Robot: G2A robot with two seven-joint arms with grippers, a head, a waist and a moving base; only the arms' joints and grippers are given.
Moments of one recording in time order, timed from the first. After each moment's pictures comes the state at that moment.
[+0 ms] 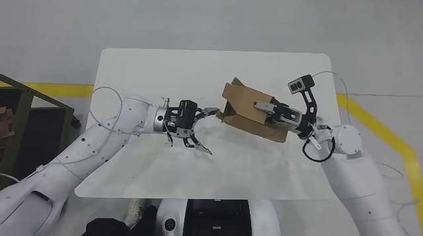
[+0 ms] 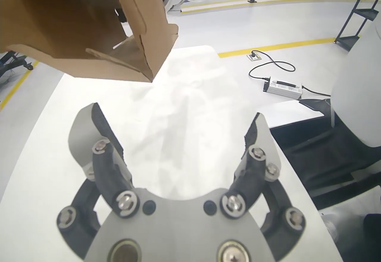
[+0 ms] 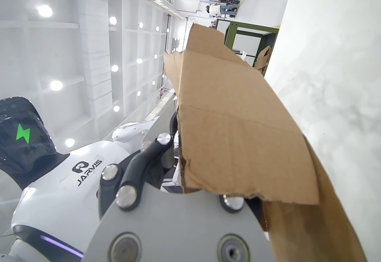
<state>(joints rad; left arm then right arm) 0.87 -0.84 -0.69 -1.51 1.43 -1.01 0.56 -1.27 -1.11 1.28 -1.58 0.64 -0.32 1.05</state>
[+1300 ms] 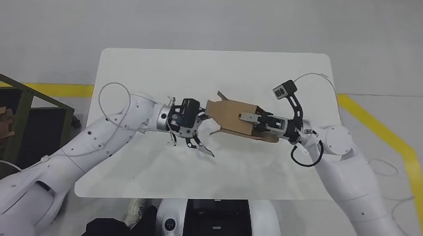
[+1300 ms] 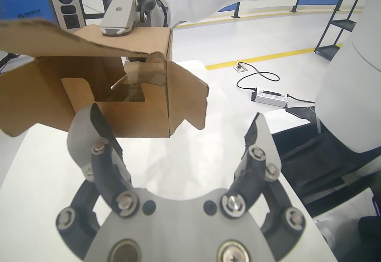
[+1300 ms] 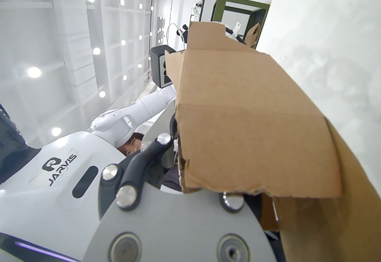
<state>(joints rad) 0.76 -0.84 -0.54 -1.45 1.41 -1.01 0.69 -1.26 -1.12 1.21 -1.61 0.53 -0.30 1.06</state>
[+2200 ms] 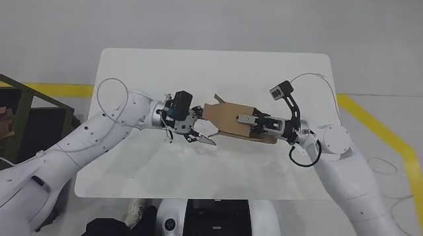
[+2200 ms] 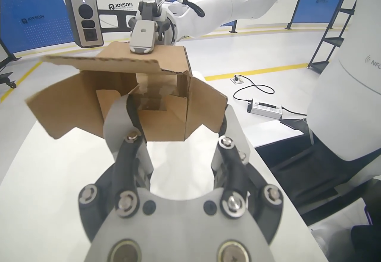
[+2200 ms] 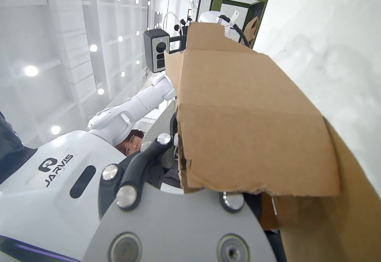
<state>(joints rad) 0.69 -0.82 -0.46 -1.40 1.35 -1.01 0.79 -1.25 -1.11 1.19 -1.61 0.52 -0.29 1.07</state>
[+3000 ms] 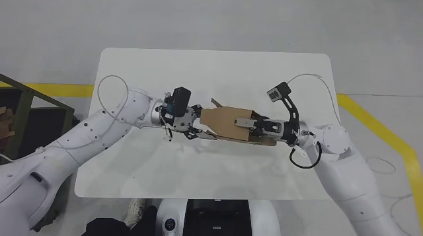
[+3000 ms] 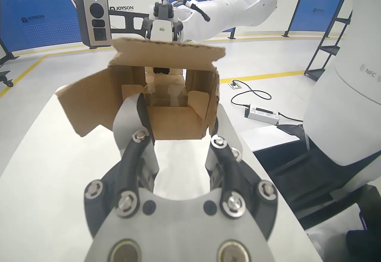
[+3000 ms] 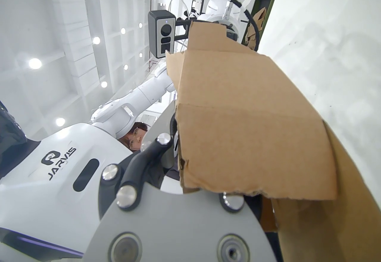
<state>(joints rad) 0.64 -0.81 -0.39 -1.38 1.30 -1.01 0.81 -1.25 -1.11 1.18 -1.62 0.54 -0.29 1.10</state>
